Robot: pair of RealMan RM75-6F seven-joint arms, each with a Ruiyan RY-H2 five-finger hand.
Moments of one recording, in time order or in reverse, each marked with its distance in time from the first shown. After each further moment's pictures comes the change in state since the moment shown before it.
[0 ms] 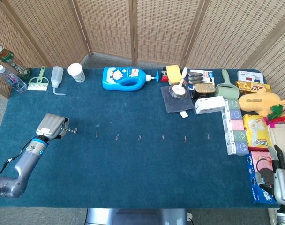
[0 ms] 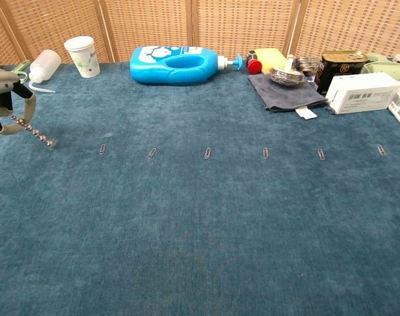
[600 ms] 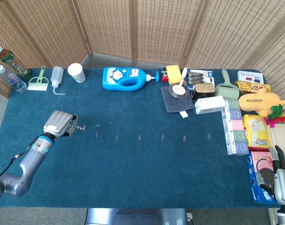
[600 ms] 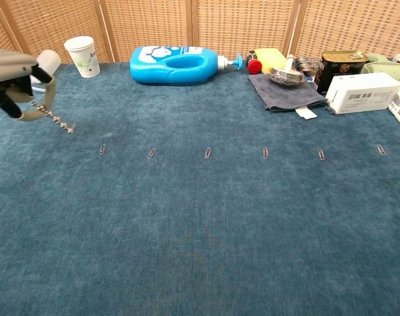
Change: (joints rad) left arm -0.042 0.019 -0.032 -0.088 0.033 0.015 -0.018; right arm -0.006 -0.002 0.000 0.006 0.001 0.006 0.013
